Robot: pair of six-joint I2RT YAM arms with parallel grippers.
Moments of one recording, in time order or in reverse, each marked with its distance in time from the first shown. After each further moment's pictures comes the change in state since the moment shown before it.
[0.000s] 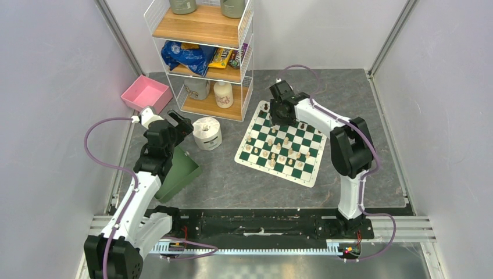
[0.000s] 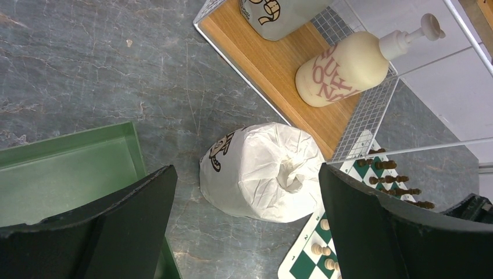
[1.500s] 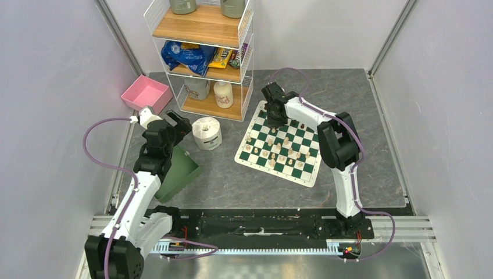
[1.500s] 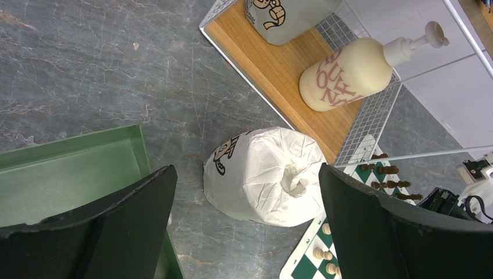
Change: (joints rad) left arm 0.018 0.000 0.000 0.000 0.000 0.000; right arm 0.029 0.180 0.148 -0.060 0.027 -0.036
